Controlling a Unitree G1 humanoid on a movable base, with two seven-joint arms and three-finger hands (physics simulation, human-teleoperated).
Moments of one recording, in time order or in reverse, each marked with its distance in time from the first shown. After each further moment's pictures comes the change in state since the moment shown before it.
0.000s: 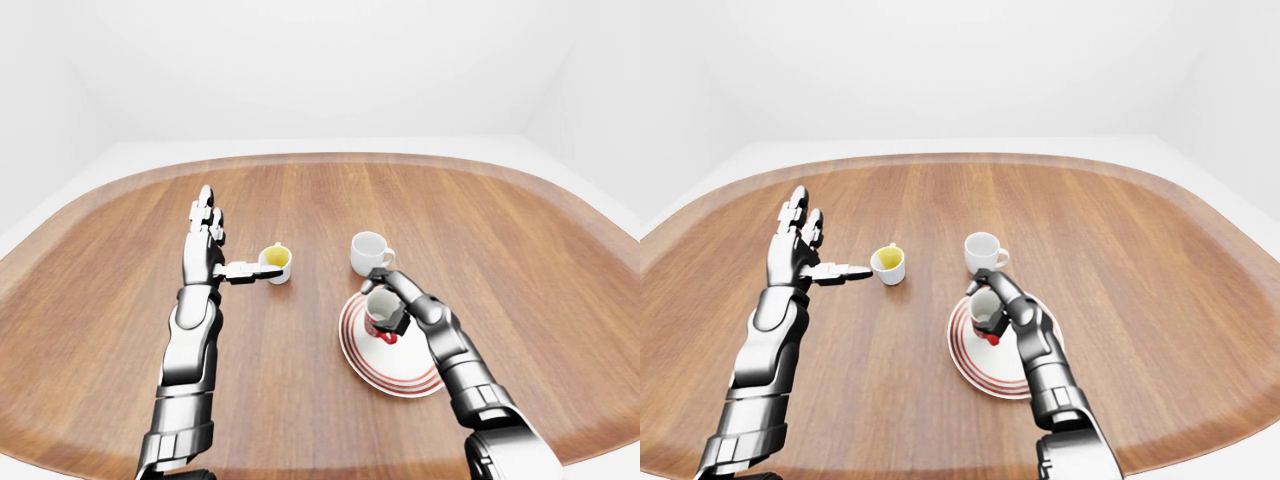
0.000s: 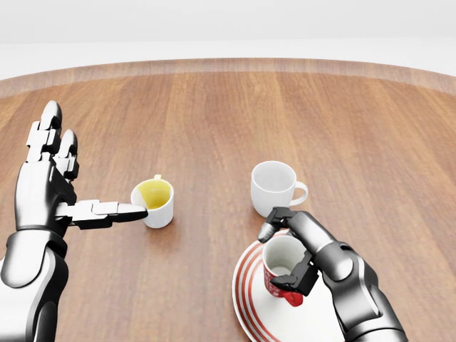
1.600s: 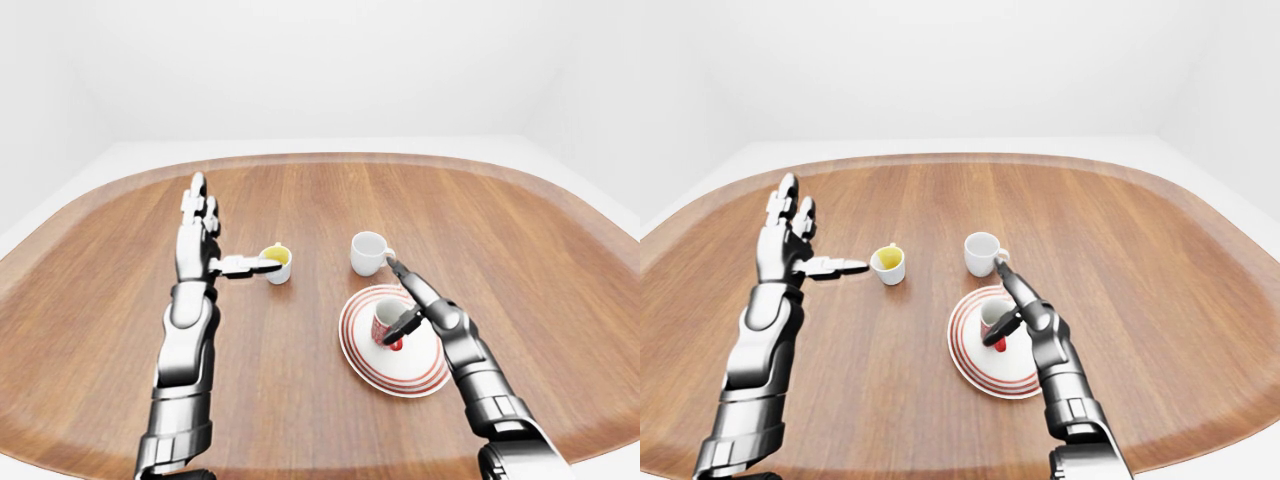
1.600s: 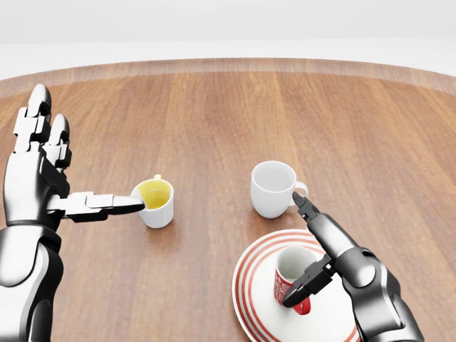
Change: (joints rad) left arm 0.000 0.002 0.004 -0.069 0.001 0.000 0.007; right arm 0.067 -0.050 -0.039 -0.070 0.020 0.000 0.008
